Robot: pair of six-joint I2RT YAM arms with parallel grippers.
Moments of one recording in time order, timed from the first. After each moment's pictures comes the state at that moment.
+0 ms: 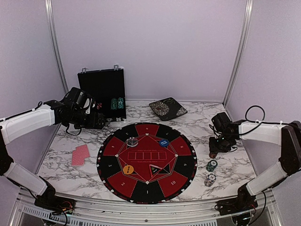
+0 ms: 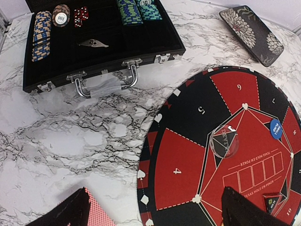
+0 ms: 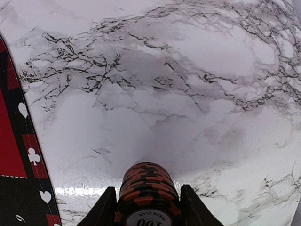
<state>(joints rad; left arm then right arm) -0.47 1.40 1.07 -0.55 -0.08 -0.35 0.33 1.42 0.78 -0.58 0.19 0.39</state>
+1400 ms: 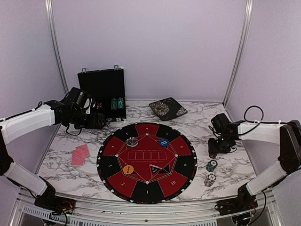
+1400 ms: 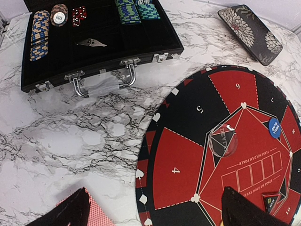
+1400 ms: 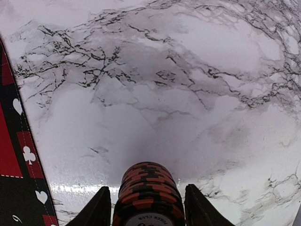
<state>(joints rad) -0.47 1.40 1.07 -0.55 -0.07 -0.35 0.33 1.43 0.77 -0.57 0.19 0.39</state>
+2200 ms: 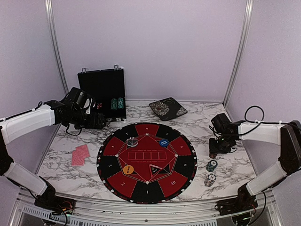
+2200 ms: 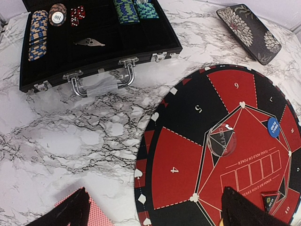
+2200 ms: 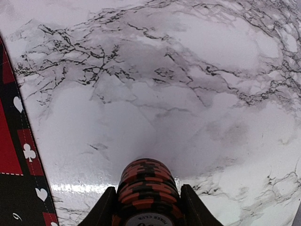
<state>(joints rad) -0.47 1.40 1.07 -0.55 -0.06 -0.35 0.33 1.42 0.77 -0.58 0.18 0.40</state>
